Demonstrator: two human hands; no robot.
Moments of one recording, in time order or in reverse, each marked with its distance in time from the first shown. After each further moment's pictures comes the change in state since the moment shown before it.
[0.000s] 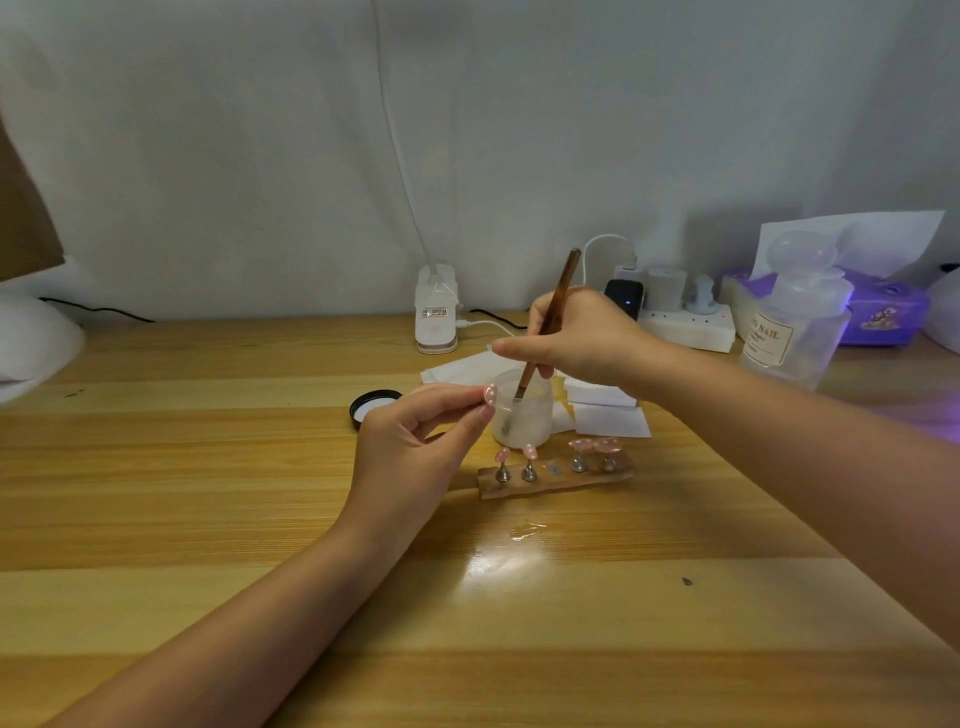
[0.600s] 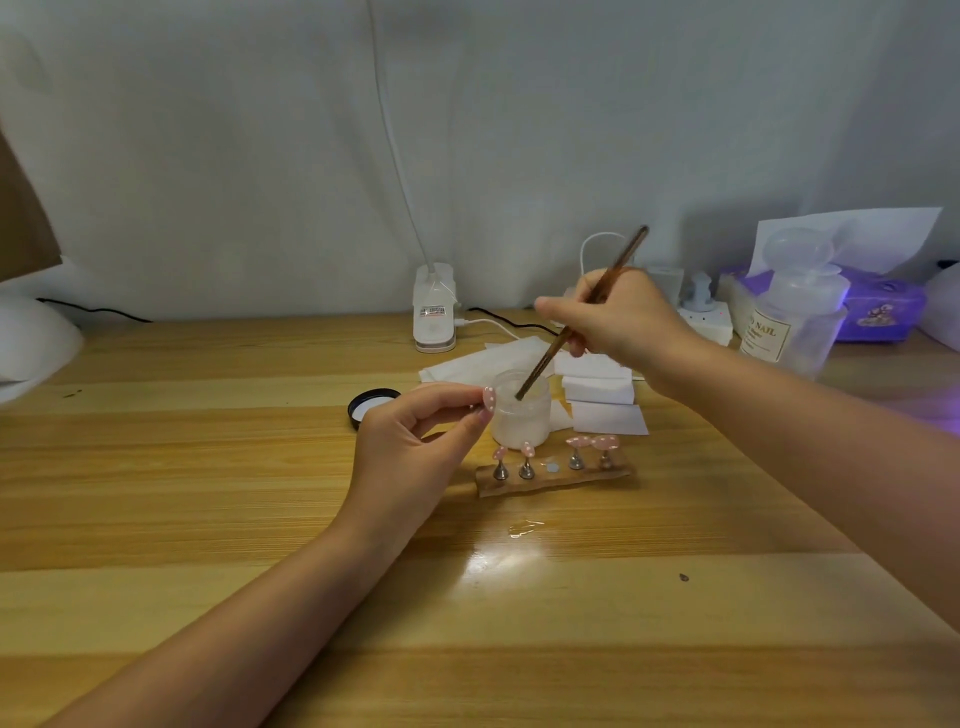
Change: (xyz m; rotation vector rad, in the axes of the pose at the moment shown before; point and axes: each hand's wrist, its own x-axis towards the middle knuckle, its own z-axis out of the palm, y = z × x) left_hand 0.001 -0.003 0.001 -0.054 0.010 -0.019; right_hand -0.006 0.011 -0.017 0.175 0.238 0.066
